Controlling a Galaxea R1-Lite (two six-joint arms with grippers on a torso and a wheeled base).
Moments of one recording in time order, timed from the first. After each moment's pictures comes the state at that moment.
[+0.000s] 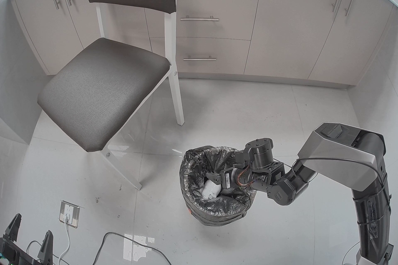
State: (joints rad) left arm 0.00 0.02 -0.02 0.03 -0.03 -0.01; right arm 0.56 2.45 -1.07 -0.86 0.04 0.16
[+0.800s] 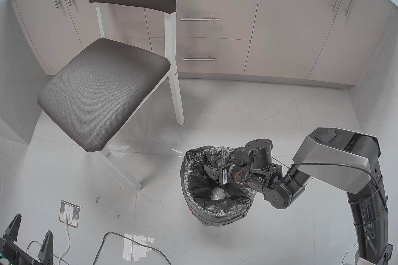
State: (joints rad) left arm 0.00 0.02 -0.02 0.03 -0.03 -0.01; right arm 0.56 2.49 -1.07 -1.02 0.00 0.16
